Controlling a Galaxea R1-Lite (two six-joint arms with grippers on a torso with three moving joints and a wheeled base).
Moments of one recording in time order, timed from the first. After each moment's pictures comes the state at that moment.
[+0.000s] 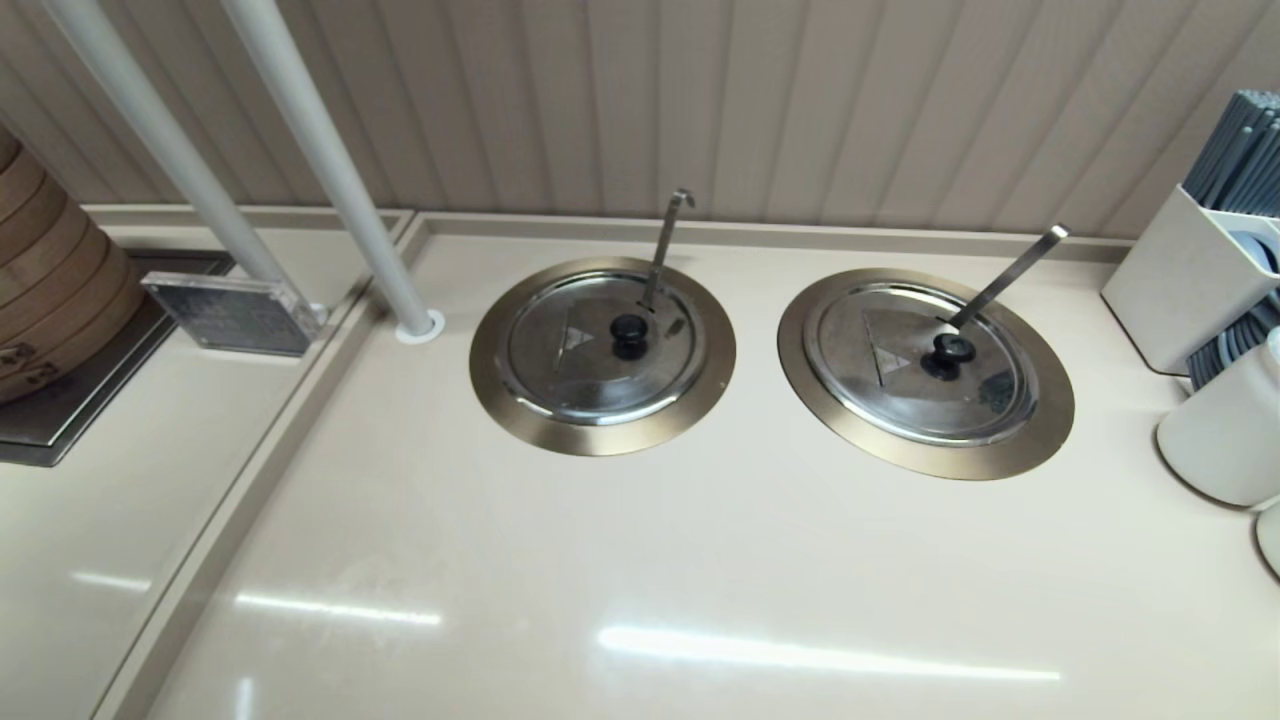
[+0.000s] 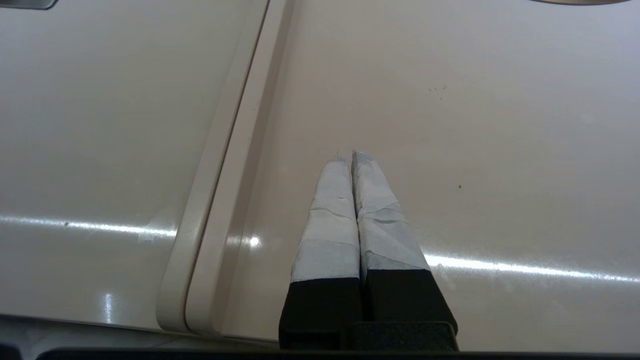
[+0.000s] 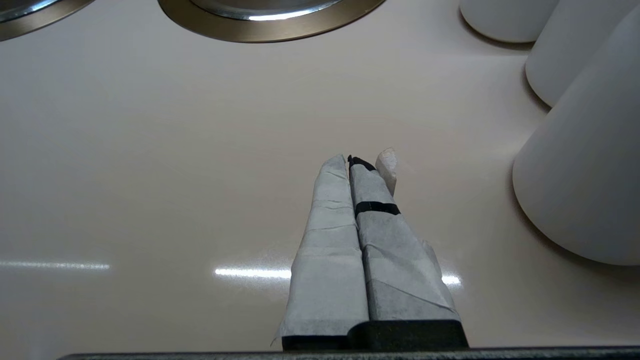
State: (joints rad) left arm 0.00 0.00 0.00 0.00 0.00 0.00; right arm 0.00 0.00 0.00 -0.01 -0.02 0.04
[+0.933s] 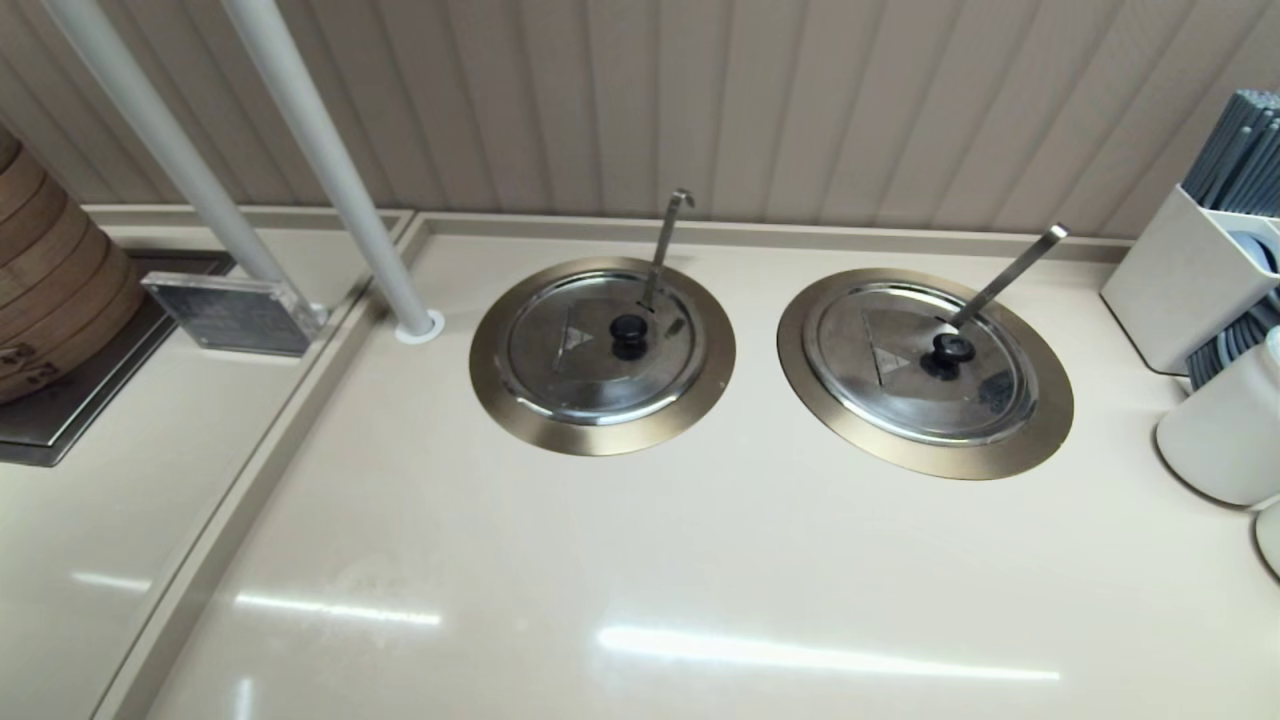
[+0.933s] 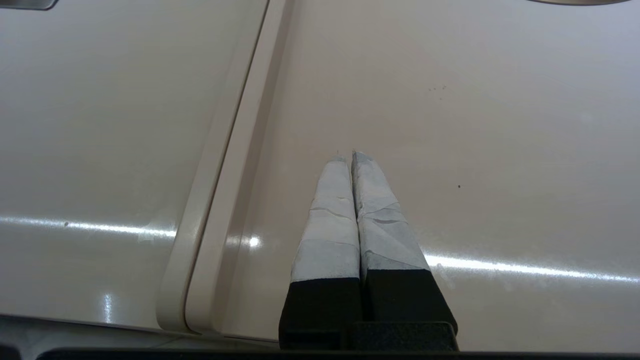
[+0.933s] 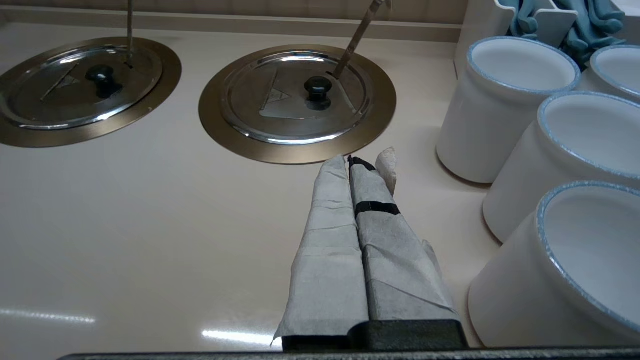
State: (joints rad) left arm 0.00 0.00 0.00 0.00 0.00 0.00; right arm 0.00 0.12 -0.28 -0.02 0.00 -0.03
